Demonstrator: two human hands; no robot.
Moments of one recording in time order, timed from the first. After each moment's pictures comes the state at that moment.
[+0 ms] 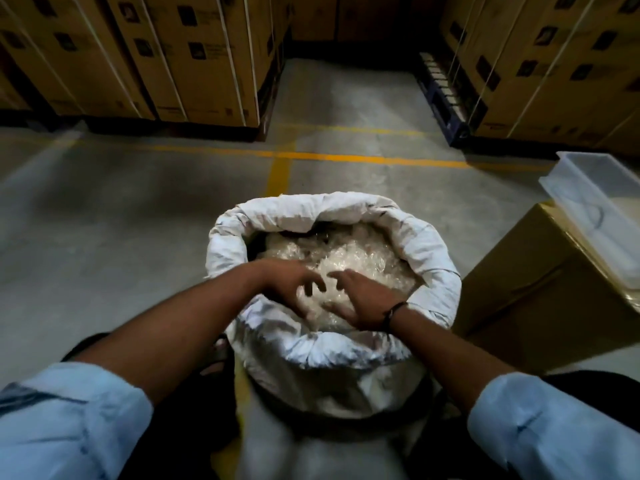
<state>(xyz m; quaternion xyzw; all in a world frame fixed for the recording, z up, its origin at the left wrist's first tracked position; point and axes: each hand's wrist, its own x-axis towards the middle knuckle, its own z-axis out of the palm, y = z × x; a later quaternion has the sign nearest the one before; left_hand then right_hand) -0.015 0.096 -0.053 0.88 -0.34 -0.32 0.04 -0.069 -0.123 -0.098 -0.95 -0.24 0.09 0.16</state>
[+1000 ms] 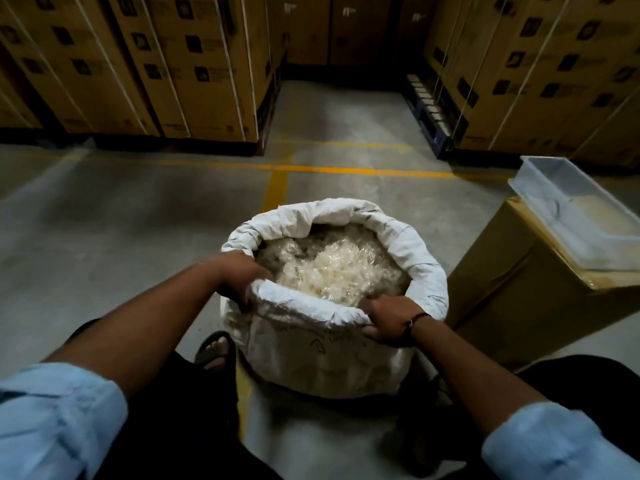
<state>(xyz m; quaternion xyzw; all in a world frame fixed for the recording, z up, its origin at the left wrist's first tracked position) -0.060 0.170 -0.023 0.92 -0.30 -0.24 -0.11 -0.156 -0.157 -0.053 -0.96 -0.21 0.18 -0.02</state>
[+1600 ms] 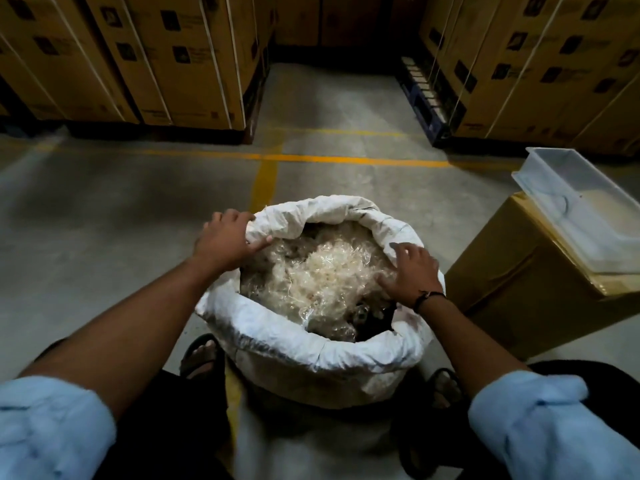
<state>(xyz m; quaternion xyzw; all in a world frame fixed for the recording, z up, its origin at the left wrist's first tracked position) -0.008 0.155 -0.048 0.99 -0.08 0.03 0.09 -0.076 -0.214 -0.091 -1.00 0.03 -0.02 0.09</state>
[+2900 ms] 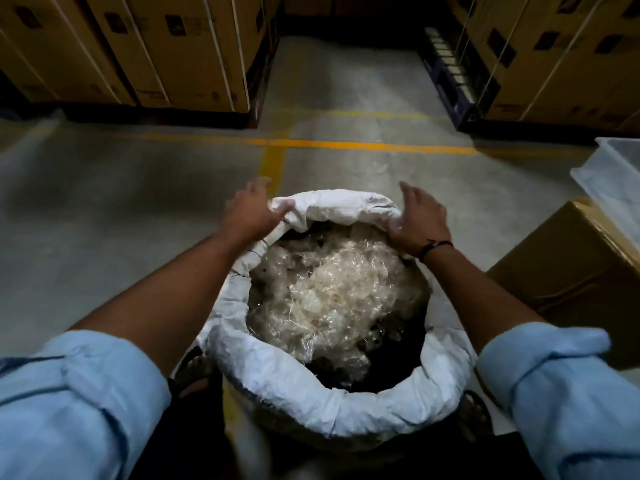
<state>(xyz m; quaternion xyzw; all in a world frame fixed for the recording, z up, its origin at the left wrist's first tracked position) 0.110 0.115 -0.083 0.97 -0.02 0.04 0.22 0.077 -0.216 -0.088 -0.99 0.01 -0.11 0.12</state>
